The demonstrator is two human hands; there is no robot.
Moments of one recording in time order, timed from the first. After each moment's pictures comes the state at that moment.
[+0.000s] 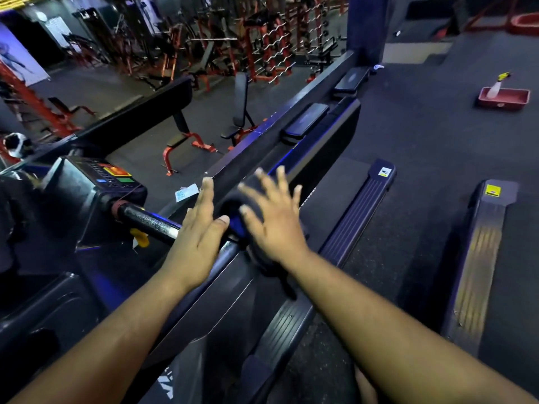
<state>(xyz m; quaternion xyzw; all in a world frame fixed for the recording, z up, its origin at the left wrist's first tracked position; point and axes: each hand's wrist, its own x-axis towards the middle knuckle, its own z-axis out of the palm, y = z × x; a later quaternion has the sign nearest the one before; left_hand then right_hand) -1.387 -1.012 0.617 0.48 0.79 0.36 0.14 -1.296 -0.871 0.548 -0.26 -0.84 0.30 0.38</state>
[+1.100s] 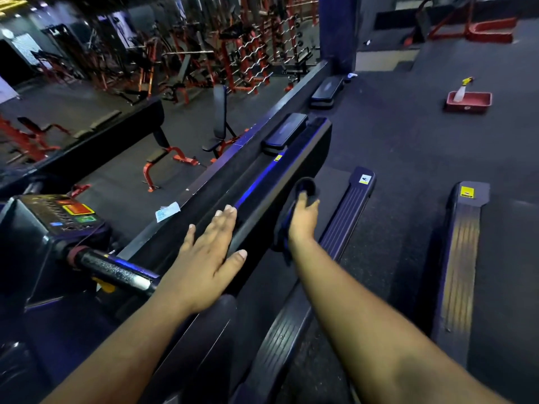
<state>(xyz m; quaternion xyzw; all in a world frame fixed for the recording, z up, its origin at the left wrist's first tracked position) -1.377 -0.951 0.619 0.60 0.79 0.08 0.10 -1.322 -0.735 0.500 -0.53 -0.39 0.63 0.42</state>
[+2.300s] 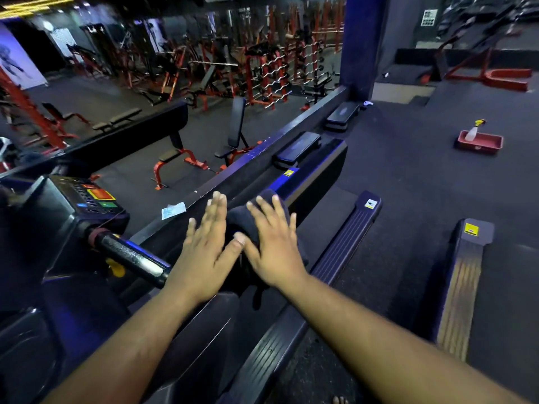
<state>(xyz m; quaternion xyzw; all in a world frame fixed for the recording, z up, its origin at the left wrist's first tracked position) -1.381 -0.959 0.618 0.54 0.81 0.23 0.05 -1.279 -0.836 0.569 -0.26 -0.88 0.27 0.30</state>
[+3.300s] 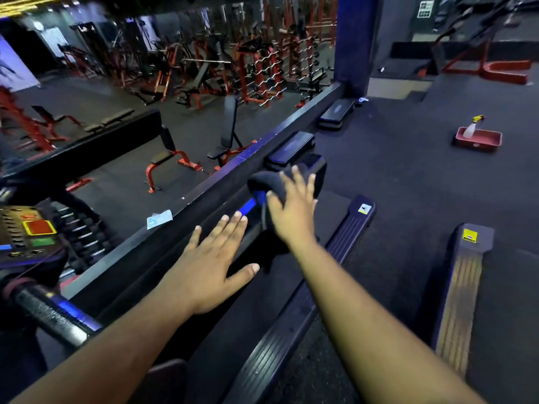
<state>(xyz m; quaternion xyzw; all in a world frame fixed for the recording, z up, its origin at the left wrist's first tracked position) -1.380 -0.842 0.612 0.60 0.80 -0.03 0.03 -1.306 -0.646 0.563 -0.38 -0.76 0.38 0.37</state>
